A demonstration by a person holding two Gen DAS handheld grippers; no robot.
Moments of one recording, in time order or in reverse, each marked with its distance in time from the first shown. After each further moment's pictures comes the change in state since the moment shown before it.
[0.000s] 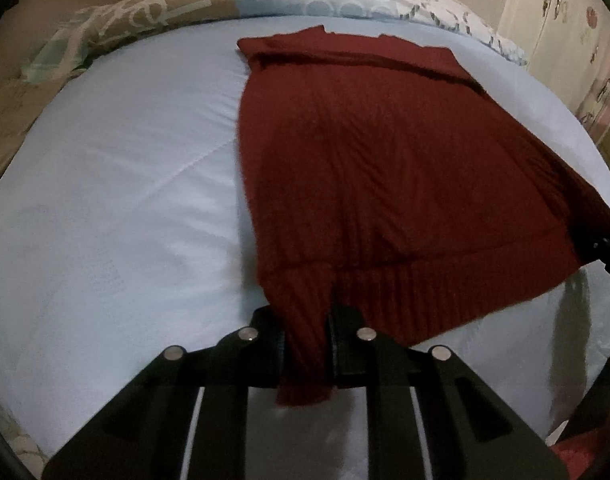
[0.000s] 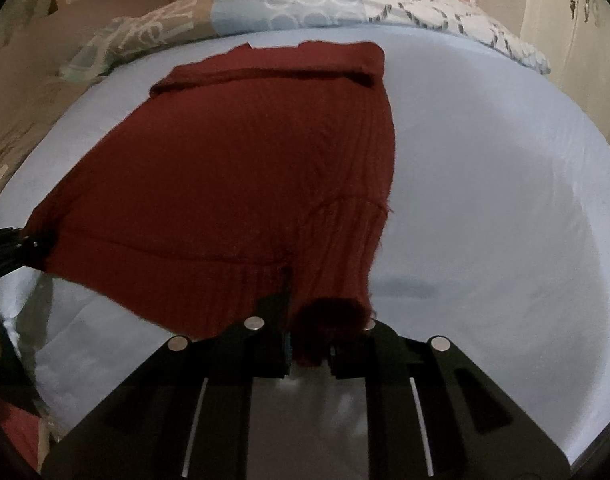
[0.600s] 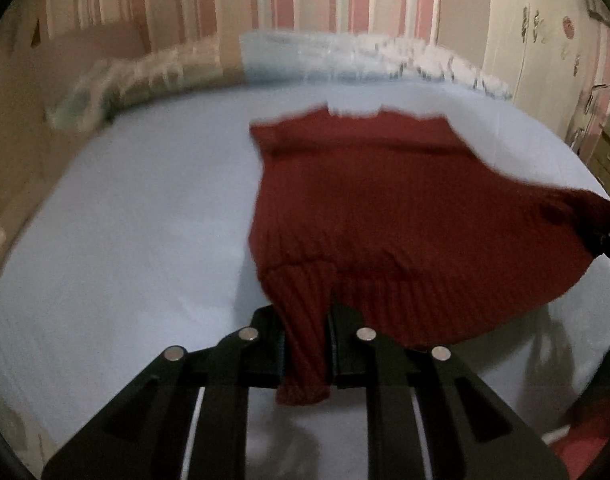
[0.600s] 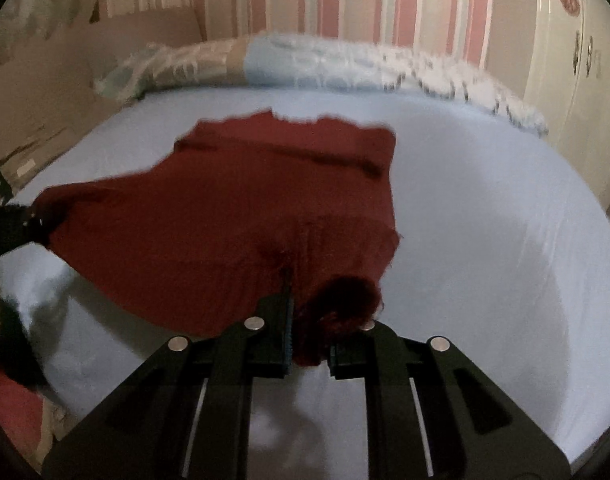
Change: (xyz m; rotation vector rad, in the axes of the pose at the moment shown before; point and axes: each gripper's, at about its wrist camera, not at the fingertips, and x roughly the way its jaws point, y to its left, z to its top) left arm -0.073 -0.004 0.018 0.054 -0.244 0.050; right arm -0.070 0.017 0.016 -0.108 -0.216 0.000
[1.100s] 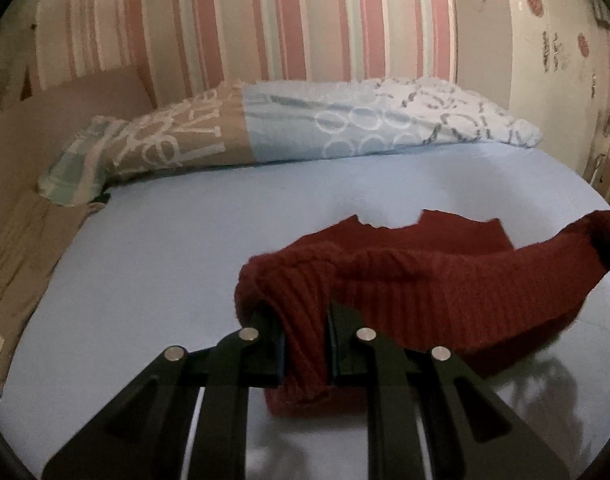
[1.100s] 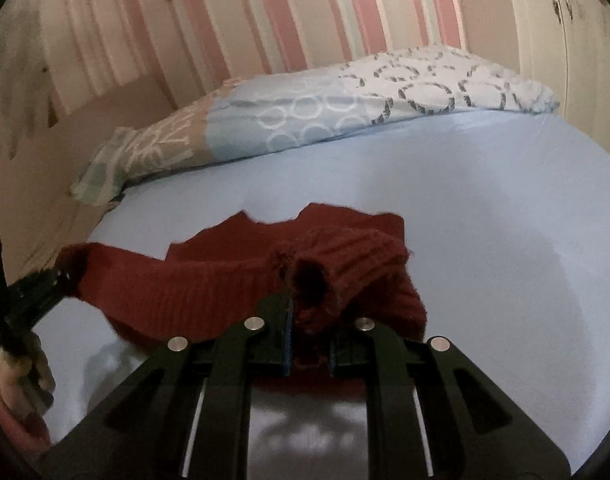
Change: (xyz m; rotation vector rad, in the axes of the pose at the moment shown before) left arm 0.118 0.019 0.192 0.014 -0.090 0.064; right arm 0.118 -0.079 0.165 0.284 -0.035 0.096
